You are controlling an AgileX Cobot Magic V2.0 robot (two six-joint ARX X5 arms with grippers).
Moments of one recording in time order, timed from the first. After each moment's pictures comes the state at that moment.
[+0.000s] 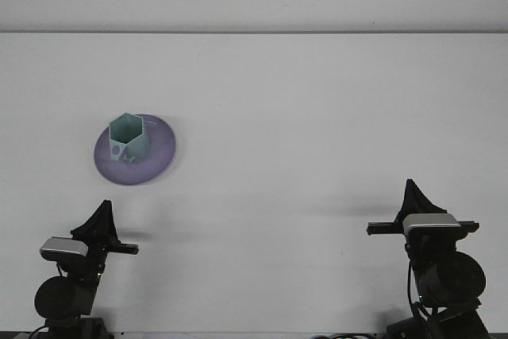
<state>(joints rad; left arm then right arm) 0.02 0.00 0.03 0.17 0.11 -0.07 0.27 0.35 0.49 -0.19 0.26 -0.02</state>
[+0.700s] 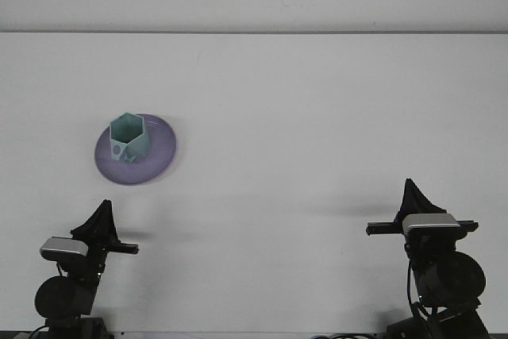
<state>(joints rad) 0.02 0.00 0.03 0.17 0.11 -0.07 0.27 0.35 0.49 -0.18 0.26 -0.02</state>
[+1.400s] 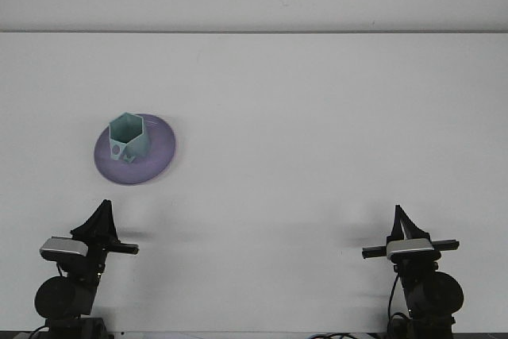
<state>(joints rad) 0.02 0.00 0.03 0.17 0.11 -0.07 -0.04 0.00 0.05 -0.10 -0.08 -0.19</state>
